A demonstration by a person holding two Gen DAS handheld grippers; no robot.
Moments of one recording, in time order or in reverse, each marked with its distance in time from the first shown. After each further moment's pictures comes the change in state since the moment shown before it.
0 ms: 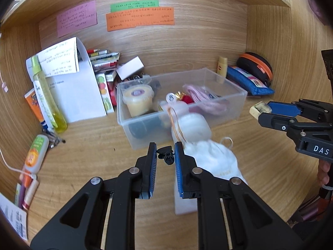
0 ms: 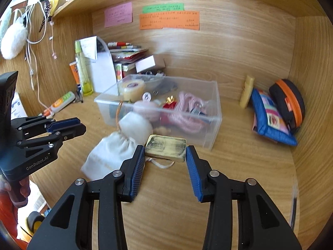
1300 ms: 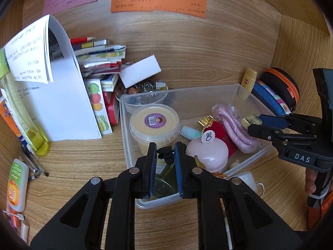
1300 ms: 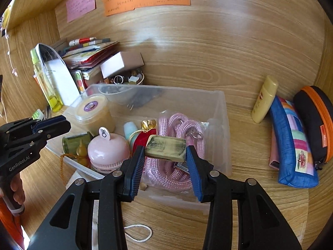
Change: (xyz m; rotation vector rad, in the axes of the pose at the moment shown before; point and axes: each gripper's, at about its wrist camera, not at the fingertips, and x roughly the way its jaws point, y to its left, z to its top) left arm 0.099 0.056 0.058 -0.091 0.066 -0.064; right arm 0.122 -0.041 0.073 0.065 0.122 -0.014
